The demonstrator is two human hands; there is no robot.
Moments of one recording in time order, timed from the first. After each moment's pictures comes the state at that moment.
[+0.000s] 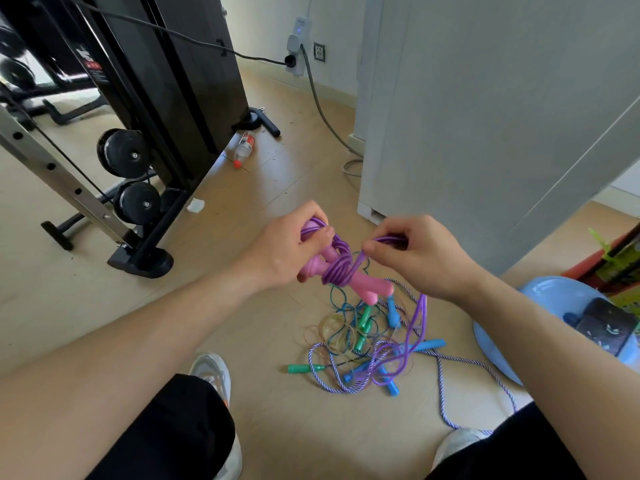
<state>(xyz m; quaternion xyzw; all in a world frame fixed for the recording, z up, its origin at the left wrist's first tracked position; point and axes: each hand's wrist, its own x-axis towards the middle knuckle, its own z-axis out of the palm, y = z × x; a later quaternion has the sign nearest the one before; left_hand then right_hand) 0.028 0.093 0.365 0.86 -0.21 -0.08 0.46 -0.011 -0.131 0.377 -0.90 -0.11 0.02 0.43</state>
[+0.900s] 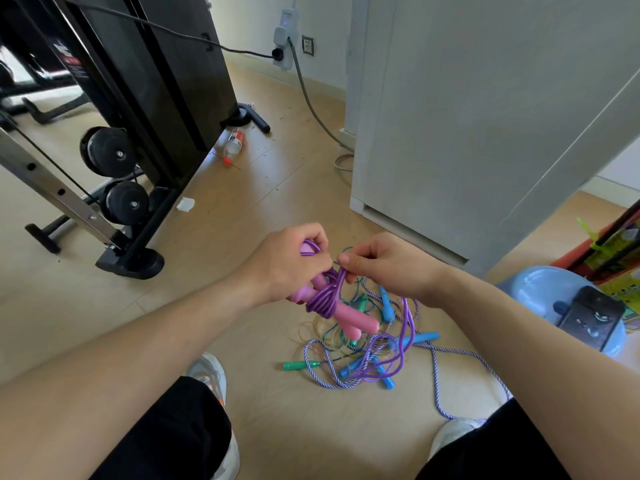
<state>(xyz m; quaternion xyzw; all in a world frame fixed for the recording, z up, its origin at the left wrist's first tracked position) 0.015 0.080 0.356 0.87 -0.15 -0.14 0.45 -0.006 -0.119 0.354 -0.85 -0.08 0.21 0.47</state>
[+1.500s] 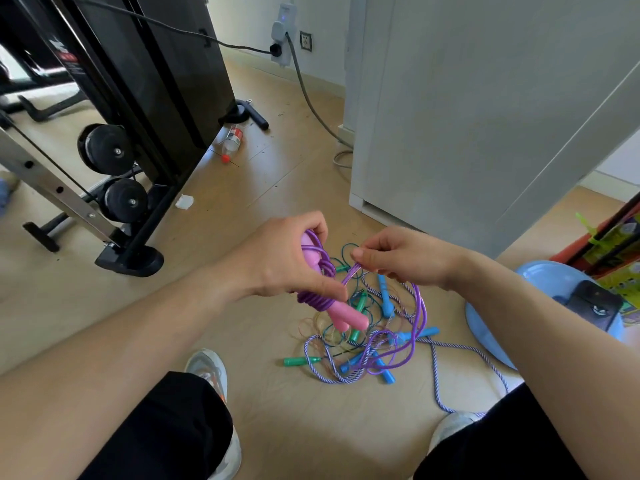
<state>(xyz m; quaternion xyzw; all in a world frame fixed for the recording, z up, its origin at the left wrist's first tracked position) 0.012 0.089 0.378 0.89 -0.23 -0.14 0.36 -0.003 -0.138 0.363 -0.85 -0.15 0.25 0.43</state>
